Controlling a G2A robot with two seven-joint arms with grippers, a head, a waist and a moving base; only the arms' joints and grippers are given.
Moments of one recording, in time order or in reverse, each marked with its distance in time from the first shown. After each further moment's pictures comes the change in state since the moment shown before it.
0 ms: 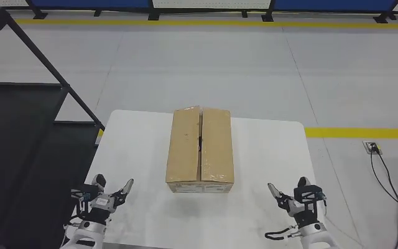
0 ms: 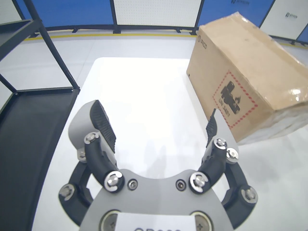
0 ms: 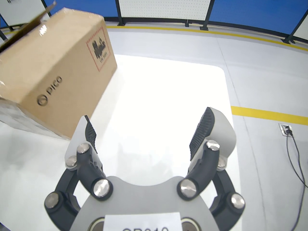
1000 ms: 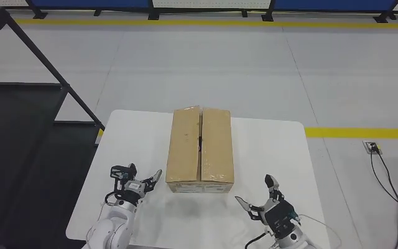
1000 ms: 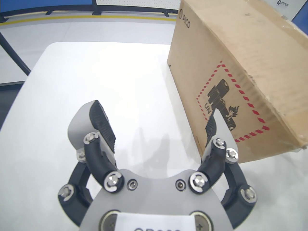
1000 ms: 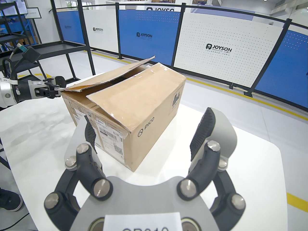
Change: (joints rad) left arm -0.265 -0.044 0.262 0.211 0.021 0.042 -0.102; right arm 0.018 -0.002 -0.133 0.019 -0.270 -0.205 -0.324
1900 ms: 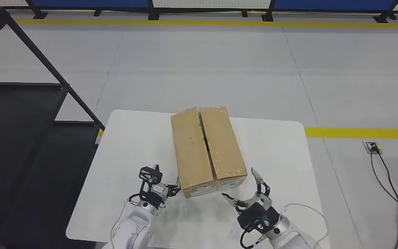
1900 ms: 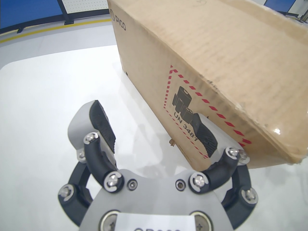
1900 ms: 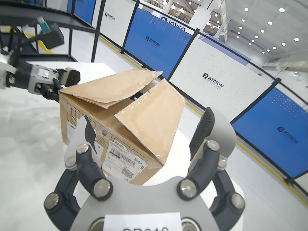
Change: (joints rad) left arm -0.035 -0.032 0.148 -0.002 0.131 0.016 0.005; right arm 0.125 -0.005 -0.100 0.014 -0.441 0.111 0.048
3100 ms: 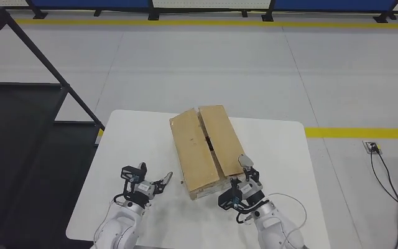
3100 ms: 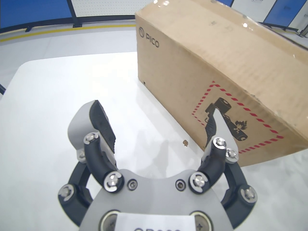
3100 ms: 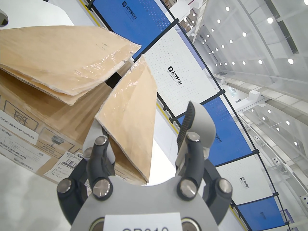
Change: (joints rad) left arm 0.061 0.012 -0.155 -0.052 -0.063 -0.068 0.021; right arm 0.180 -0.055 -0.123 0.179 -0.270 0.254 0.152
